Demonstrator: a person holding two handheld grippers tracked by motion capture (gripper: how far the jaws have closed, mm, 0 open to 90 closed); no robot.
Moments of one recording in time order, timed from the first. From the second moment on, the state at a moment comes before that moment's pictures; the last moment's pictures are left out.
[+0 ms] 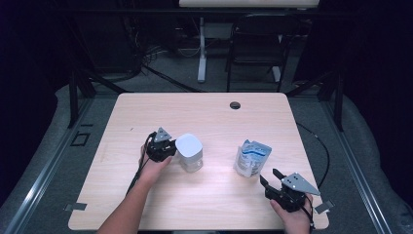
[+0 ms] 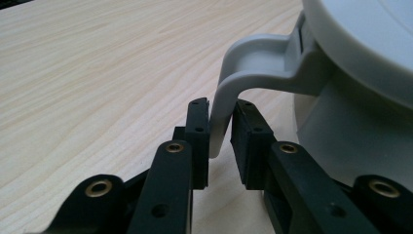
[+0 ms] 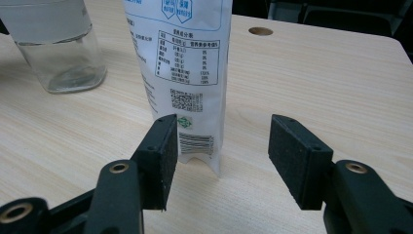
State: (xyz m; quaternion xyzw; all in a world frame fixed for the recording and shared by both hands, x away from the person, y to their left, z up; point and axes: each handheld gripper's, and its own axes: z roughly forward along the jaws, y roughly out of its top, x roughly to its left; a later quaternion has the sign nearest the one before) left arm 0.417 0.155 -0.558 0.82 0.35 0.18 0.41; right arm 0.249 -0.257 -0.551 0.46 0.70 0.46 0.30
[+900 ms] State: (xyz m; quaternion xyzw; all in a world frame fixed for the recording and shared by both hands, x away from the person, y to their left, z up) left arm 0.379 0.149 -0.552 0.82 0.38 0.21 0.38; right arm 0.248 -0.254 -0.551 0.45 0.70 0.46 0.30
